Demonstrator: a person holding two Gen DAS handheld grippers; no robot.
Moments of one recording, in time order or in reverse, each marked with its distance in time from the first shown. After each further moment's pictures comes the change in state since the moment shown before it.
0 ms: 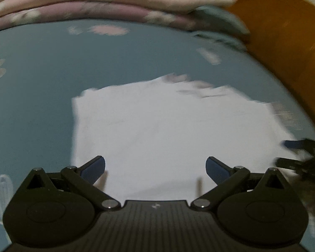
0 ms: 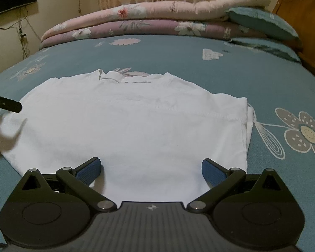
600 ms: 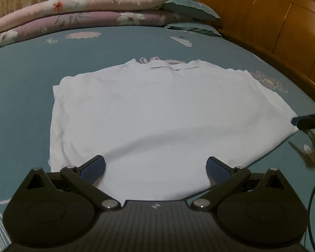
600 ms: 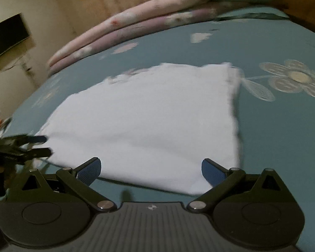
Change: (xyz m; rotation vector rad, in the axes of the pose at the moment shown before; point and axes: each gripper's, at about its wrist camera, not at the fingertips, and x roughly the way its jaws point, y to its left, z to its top) left arm 0.001 -0.014 -0.051 0.156 0.002 0.007; right arm -0.056 -0.023 -0.044 0.238 -0.013 0.087
